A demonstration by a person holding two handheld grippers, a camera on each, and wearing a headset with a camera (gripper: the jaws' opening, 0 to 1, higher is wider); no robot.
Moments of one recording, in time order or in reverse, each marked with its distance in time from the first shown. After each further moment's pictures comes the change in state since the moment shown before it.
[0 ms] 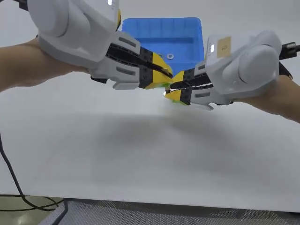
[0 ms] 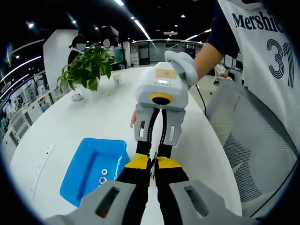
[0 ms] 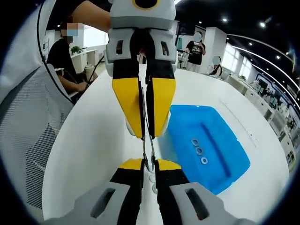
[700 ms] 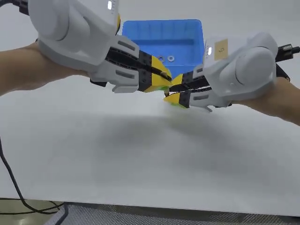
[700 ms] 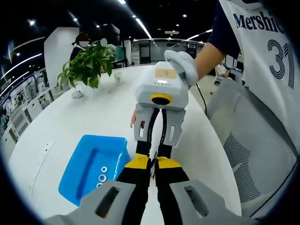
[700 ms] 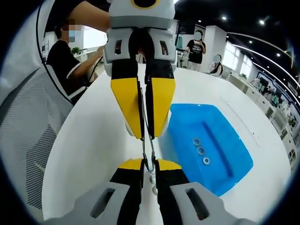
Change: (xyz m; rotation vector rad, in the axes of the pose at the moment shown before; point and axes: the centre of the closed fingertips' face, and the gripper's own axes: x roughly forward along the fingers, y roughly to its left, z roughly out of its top) left arm 0.001 0.002 -0.002 -0.020 0.007 0.000; right arm 0.003 -0.002 -0.003 0.015 0.003 0.014
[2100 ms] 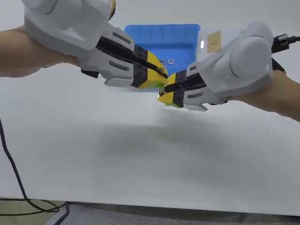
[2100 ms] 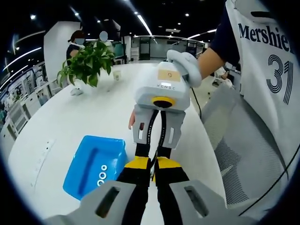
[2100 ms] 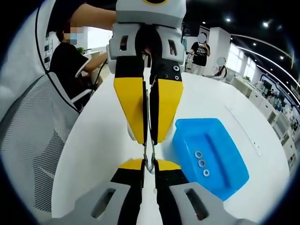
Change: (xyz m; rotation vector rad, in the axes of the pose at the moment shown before) left arm -0.024 -0.002 0.011 -0.034 0.030 -0.028; right arm -0.008 0.009 0.033 -0.024 -0.014 0.029
